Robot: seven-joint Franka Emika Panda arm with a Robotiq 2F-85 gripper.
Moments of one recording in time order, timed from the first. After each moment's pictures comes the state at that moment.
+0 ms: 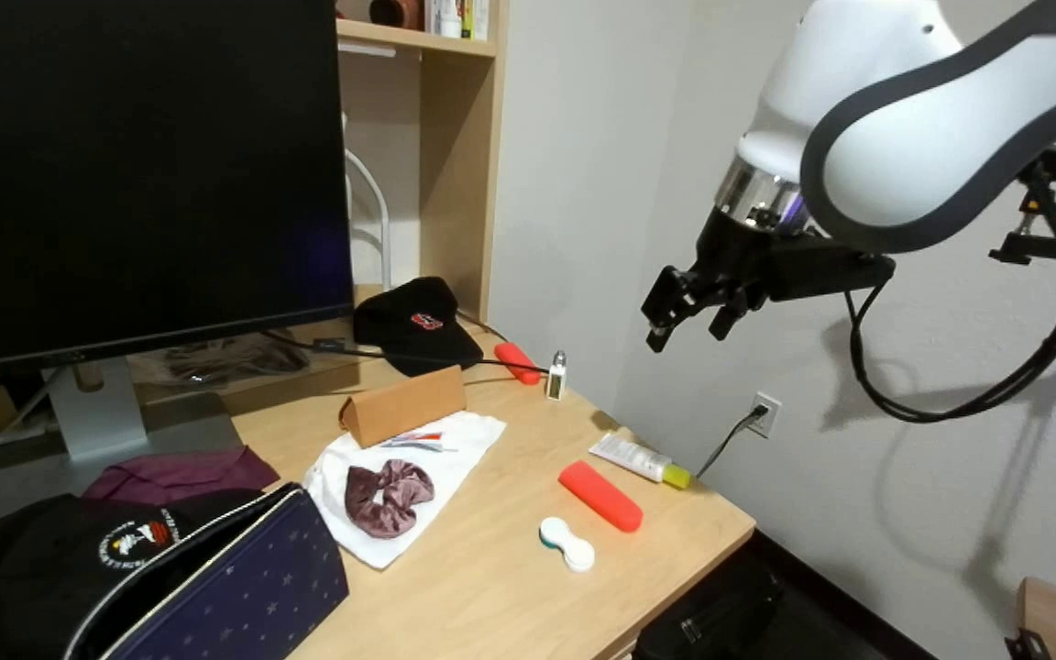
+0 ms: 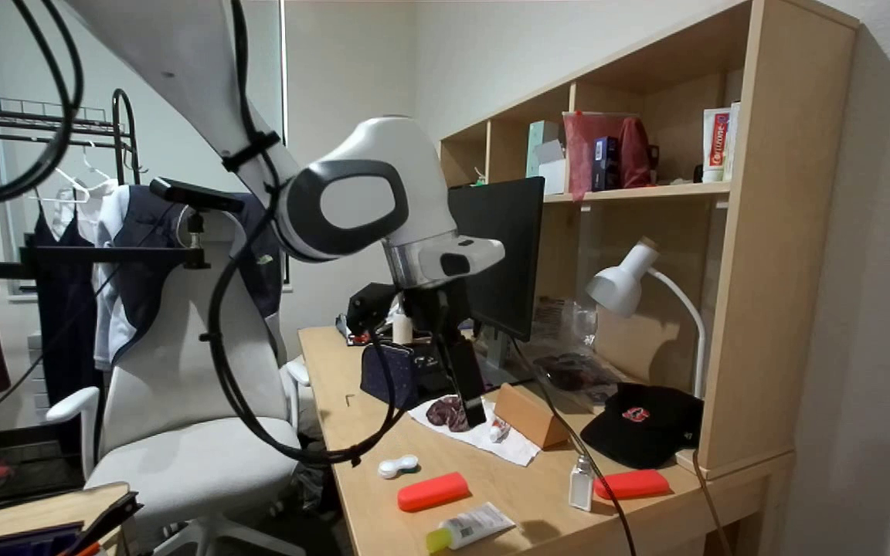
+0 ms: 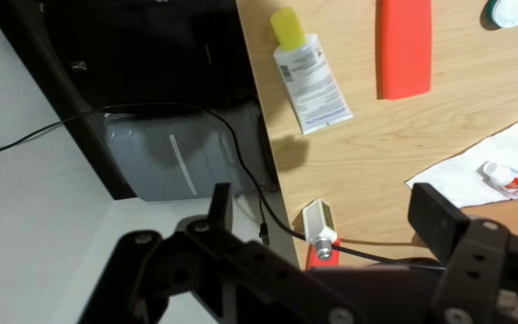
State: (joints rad) arm -0.05 -0.10 -0.16 -2.51 -0.20 2.70 0.34
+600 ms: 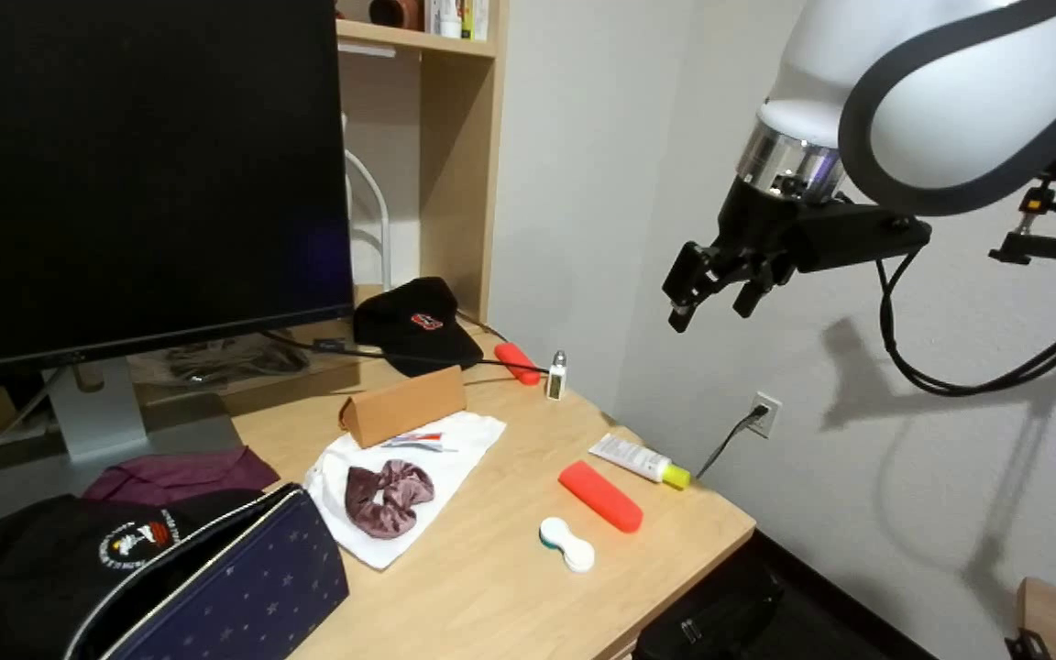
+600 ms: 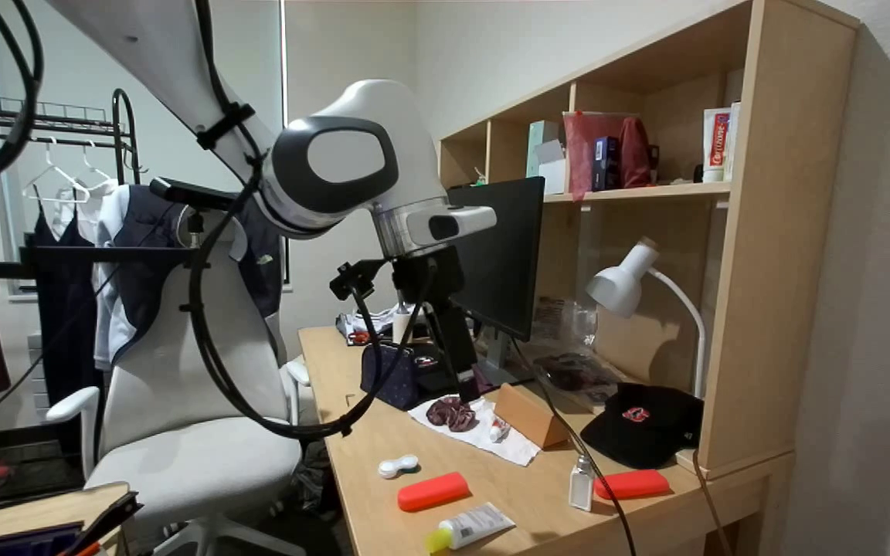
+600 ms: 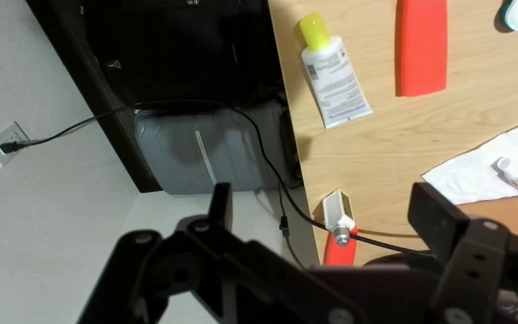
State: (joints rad) arm -0.11 -0.19 -0.10 -2.52 -0.28 2.59 0.40
